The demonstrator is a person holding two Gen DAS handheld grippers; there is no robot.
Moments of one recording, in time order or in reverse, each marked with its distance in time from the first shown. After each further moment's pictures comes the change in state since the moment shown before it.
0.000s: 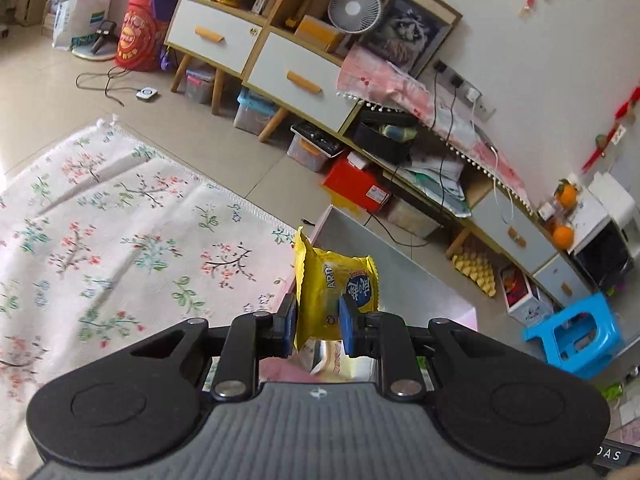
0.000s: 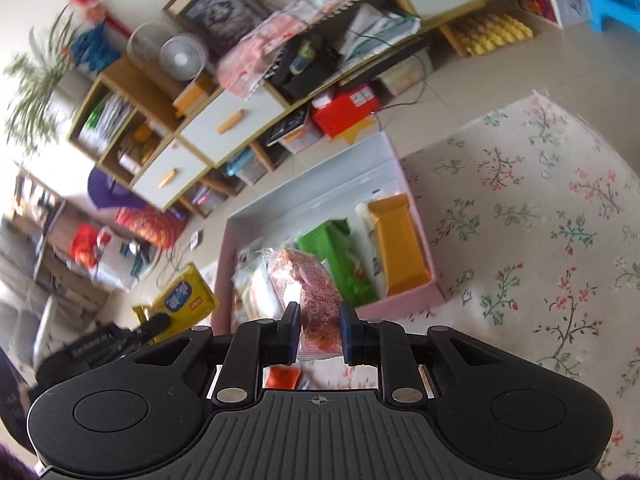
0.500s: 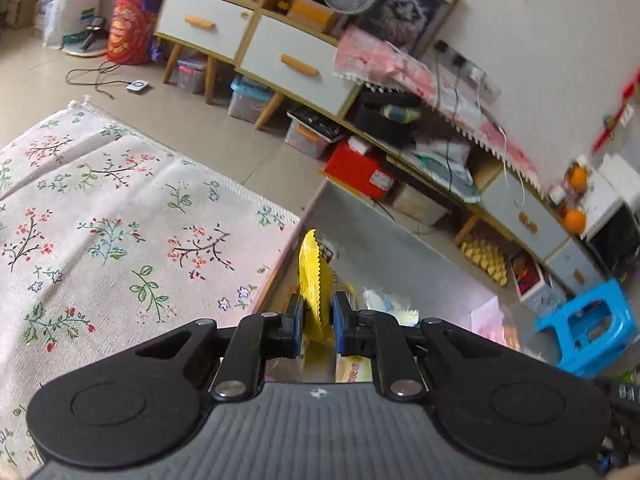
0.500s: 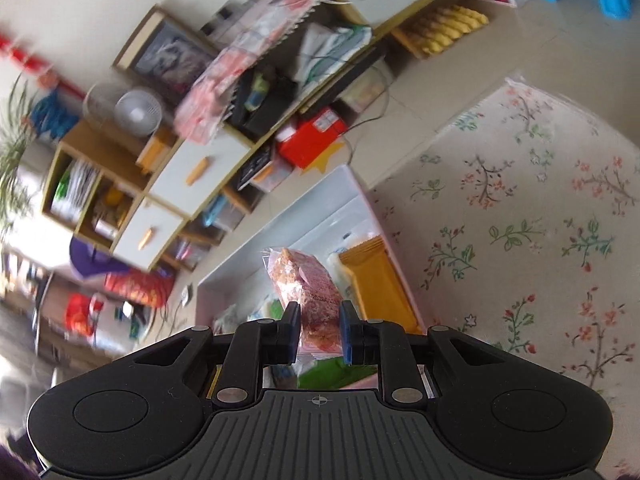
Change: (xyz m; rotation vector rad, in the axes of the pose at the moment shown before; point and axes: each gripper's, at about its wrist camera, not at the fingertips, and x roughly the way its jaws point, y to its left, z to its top) left arm 0.029 -0.008 -0.015 0.074 0.034 0.027; right arm 0.042 -0.024 0.024 0.169 -0.103 -0.036
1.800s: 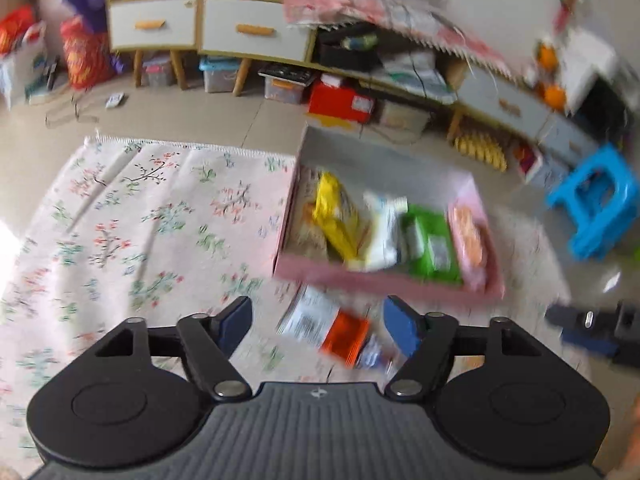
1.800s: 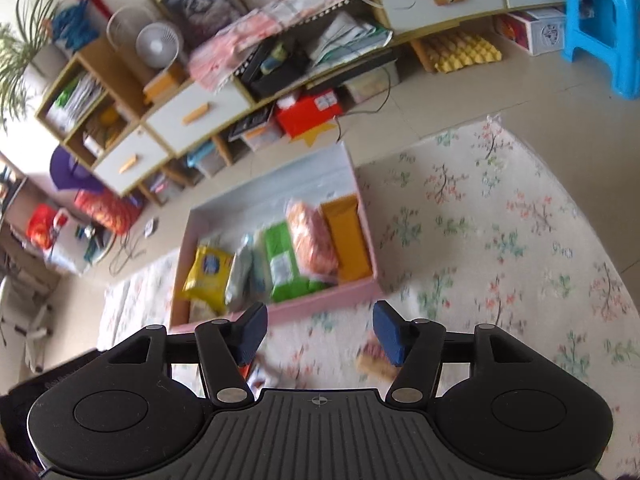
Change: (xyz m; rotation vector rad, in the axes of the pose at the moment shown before) left arm -0.079 -0.014 -0.018 0.330 0.215 0.071; right arm -0.092 0.035 -0.041 -0.321 0.110 -0.145
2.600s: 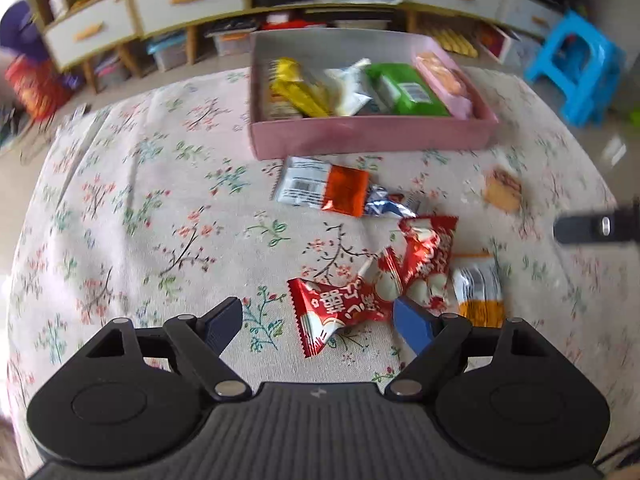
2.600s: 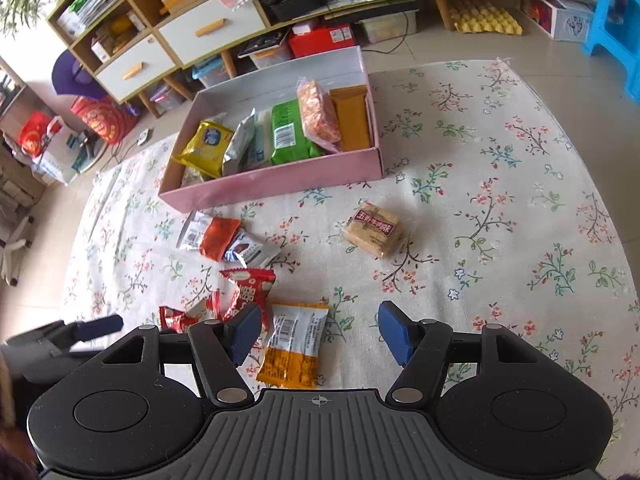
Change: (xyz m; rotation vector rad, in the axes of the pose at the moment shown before) left arm 0.011 -0.010 -0.067 0.291 0.136 0.016; right arm -0.004 0.003 -0.059 -0.129 0.152 -0.053
